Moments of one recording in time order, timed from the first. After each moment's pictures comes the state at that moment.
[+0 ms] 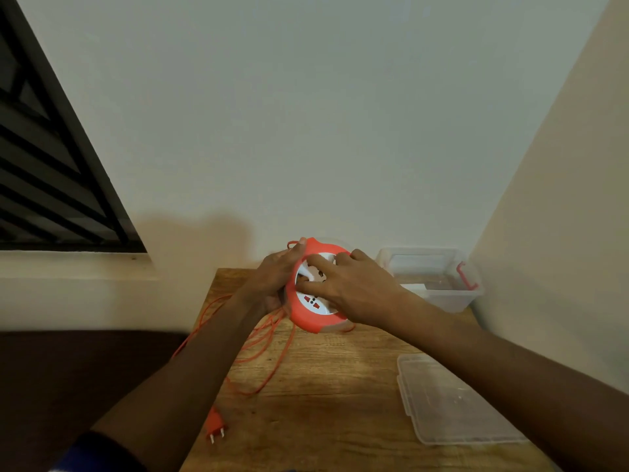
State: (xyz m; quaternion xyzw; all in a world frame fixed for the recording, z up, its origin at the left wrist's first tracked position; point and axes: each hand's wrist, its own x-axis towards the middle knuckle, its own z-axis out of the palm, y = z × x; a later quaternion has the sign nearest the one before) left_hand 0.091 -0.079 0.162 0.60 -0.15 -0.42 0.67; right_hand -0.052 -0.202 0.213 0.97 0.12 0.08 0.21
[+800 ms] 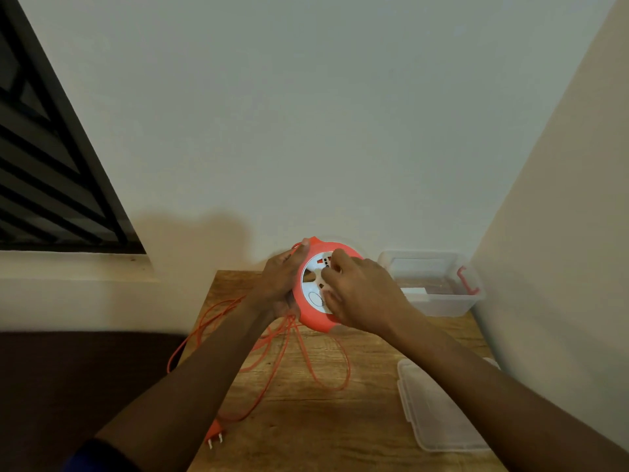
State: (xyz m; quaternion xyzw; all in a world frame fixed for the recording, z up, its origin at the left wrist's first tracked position) left_hand 0.083 -0.087 0.157 0.58 -0.16 -0.35 0.72; right_hand -0.058 -0.200 0.202 0.98 0.02 0.20 0.08
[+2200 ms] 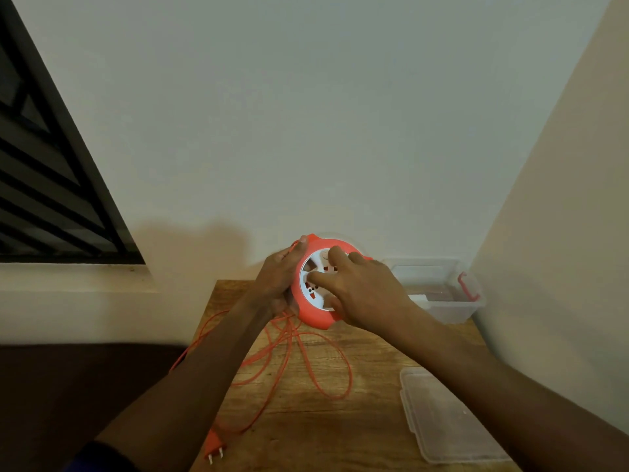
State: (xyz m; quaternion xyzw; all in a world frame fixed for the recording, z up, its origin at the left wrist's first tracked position) left_hand 0.087 -0.090 0.179 0.61 -0.18 -0.33 0.70; right_hand -0.061 -0.198 0.225 0.98 0.00 0.14 0.15
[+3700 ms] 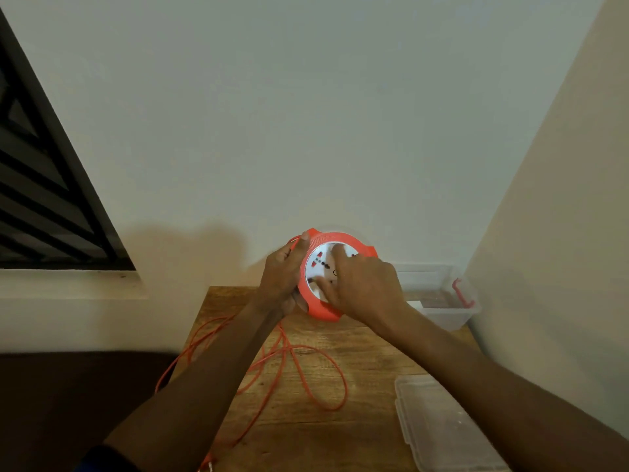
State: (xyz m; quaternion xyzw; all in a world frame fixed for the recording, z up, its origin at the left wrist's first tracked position) left_hand 0.081 -0.111 0.185 0.59 -0.17 -0.24 0.75; right_hand -0.034 -0.209 0.214 0.95 -0.18 0.26 0.05
